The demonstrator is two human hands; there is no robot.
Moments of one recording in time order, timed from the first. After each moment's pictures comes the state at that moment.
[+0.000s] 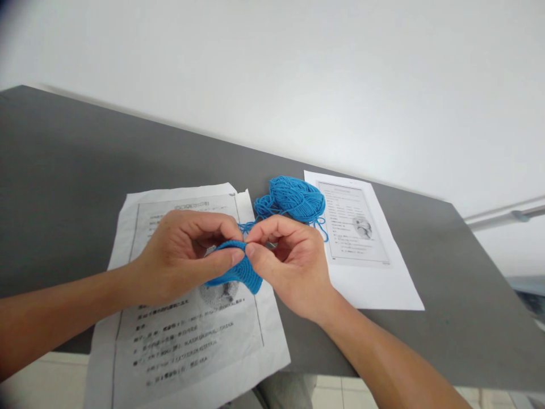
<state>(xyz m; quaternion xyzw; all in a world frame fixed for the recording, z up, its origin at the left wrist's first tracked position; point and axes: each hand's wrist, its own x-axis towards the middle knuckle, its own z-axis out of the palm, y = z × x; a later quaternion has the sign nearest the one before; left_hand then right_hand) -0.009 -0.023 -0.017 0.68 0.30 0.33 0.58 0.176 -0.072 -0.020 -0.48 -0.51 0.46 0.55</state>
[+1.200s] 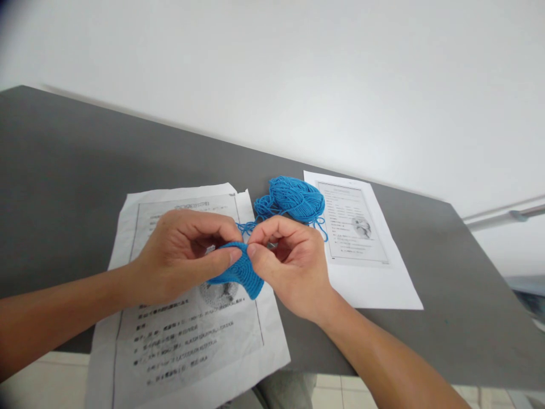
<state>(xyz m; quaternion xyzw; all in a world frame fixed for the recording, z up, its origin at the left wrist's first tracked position) -0.010 -0.022 -0.013 0.71 0.30 0.34 0.55 0.173 -0.071 -0.017 -0.49 -0.52 0.43 0.54</state>
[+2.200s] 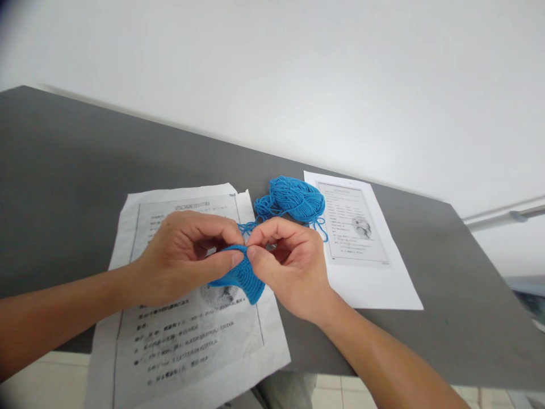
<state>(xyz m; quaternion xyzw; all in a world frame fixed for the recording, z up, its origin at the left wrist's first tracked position) -0.011 -0.022 -0.012 0.70 0.28 0.32 0.57 0.172 -0.071 -0.017 -0.48 -0.51 0.45 0.56</state>
